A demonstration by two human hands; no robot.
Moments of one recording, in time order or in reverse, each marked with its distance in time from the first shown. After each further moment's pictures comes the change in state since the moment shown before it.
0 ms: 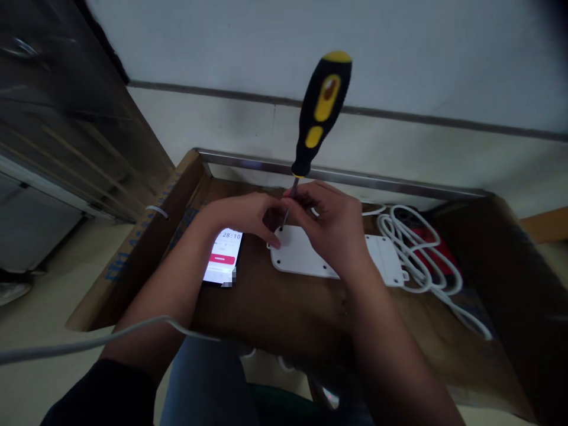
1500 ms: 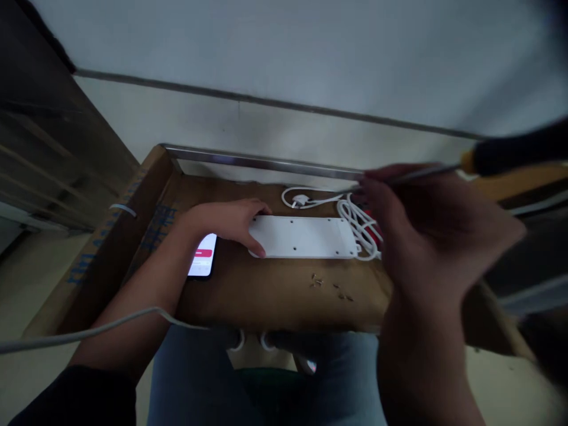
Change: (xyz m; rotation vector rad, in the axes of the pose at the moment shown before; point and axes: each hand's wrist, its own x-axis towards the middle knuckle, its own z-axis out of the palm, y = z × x) left_hand 0.001 0.013 0.018 0.271 -0.102 -0.006; right_hand -0.046 -0.055 -0.089 -0.099 0.502 0.077
